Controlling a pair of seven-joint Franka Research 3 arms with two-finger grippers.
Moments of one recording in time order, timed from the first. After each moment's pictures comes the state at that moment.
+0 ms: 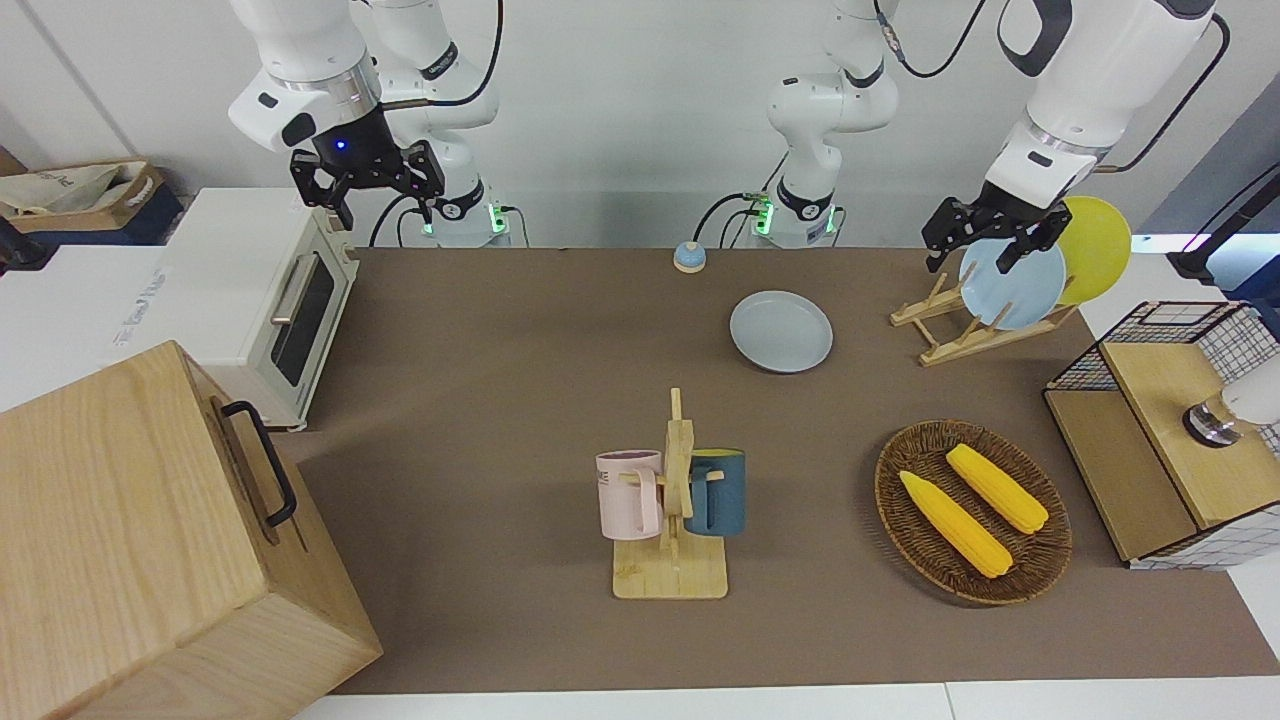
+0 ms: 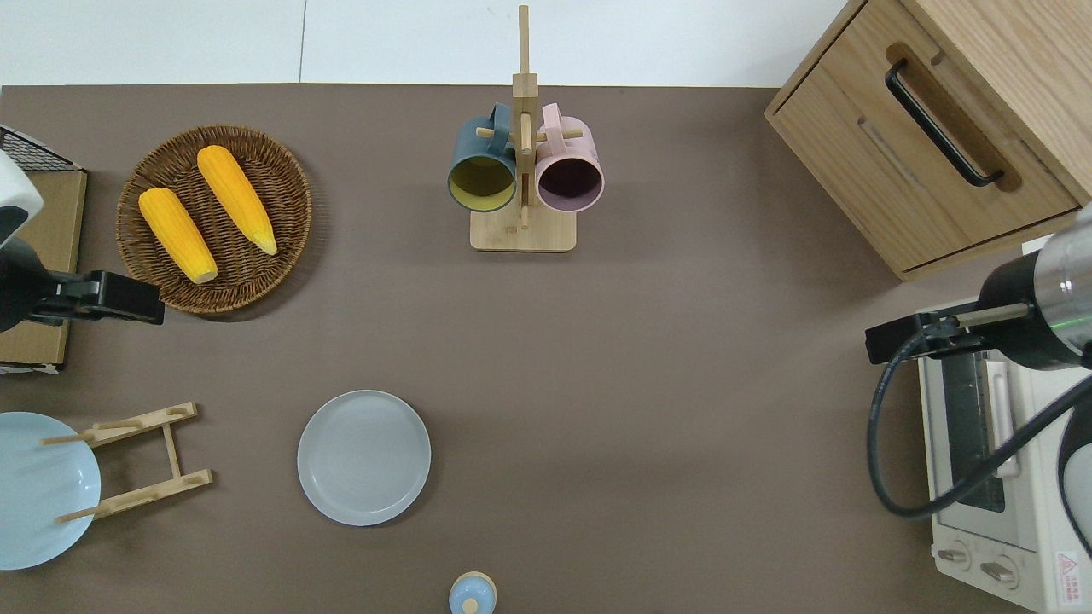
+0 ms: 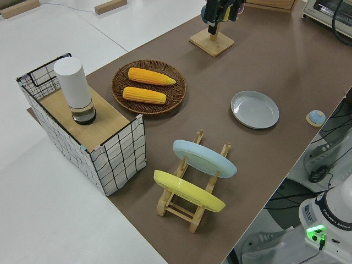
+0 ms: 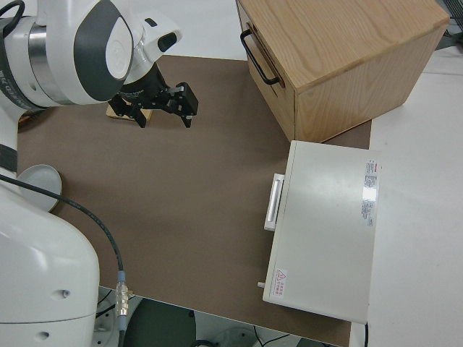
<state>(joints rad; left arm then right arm) 0.02 0.04 -0.03 -1.52 -0.02 1.53 0.03 0.03 0.00 0.09 -1.47 0.00 1.39 0.03</state>
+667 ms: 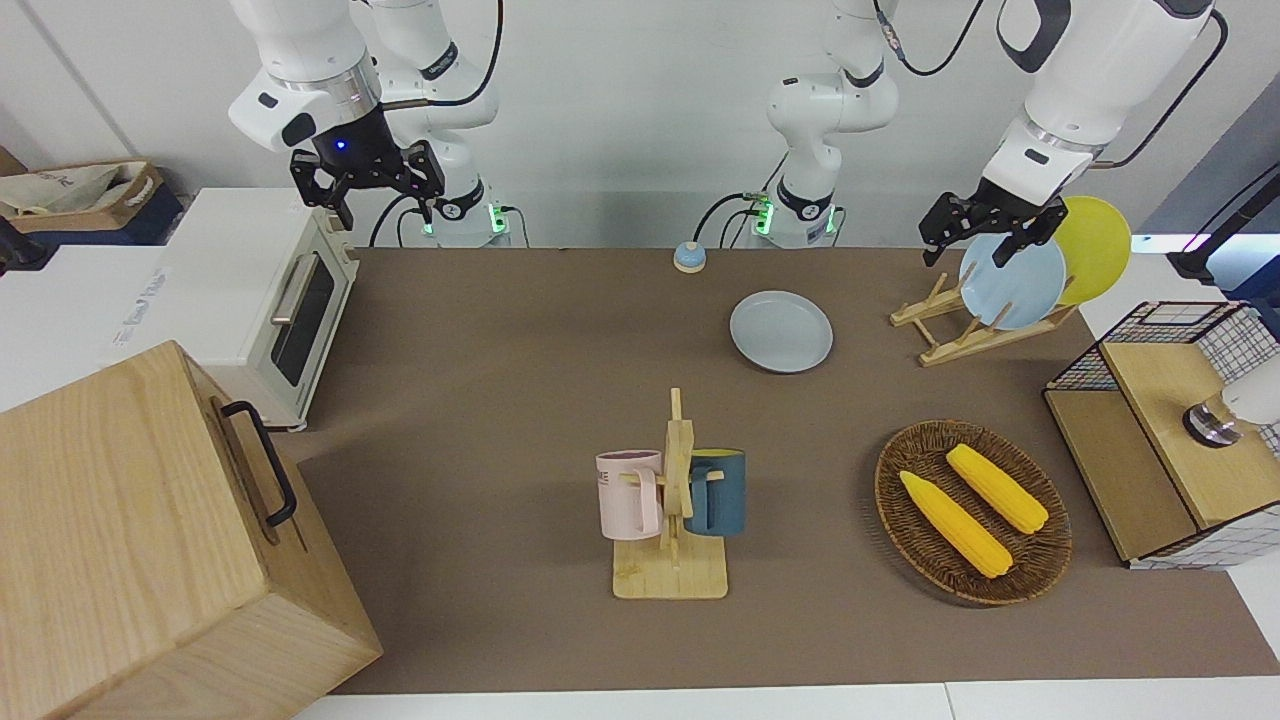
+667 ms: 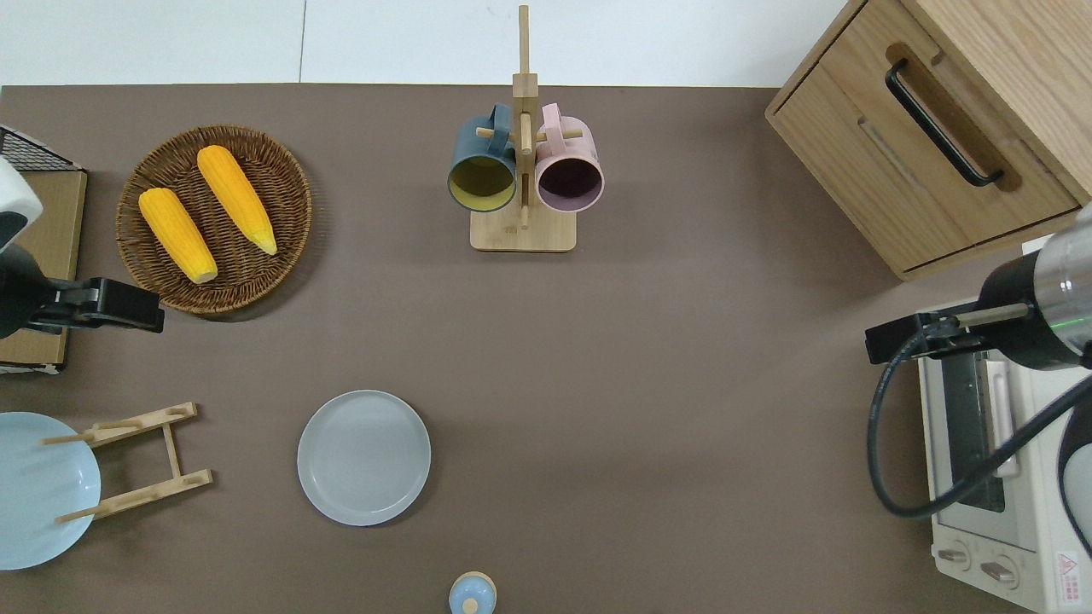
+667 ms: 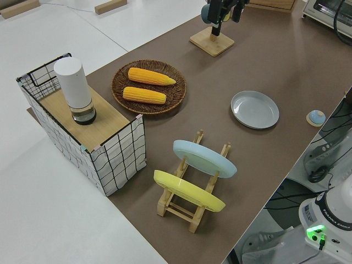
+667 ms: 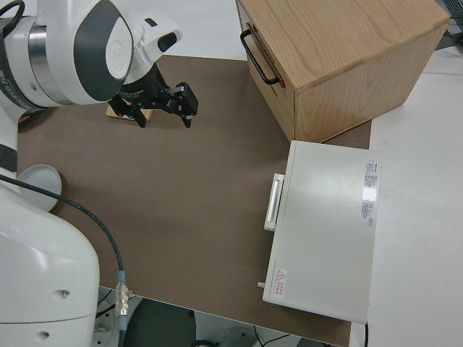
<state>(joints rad) 0.02 0.03 -0.03 -1.52 -0.02 1.50 0.03 0.03 0.00 0.09 -1.47 0.00 1.39 0.03</state>
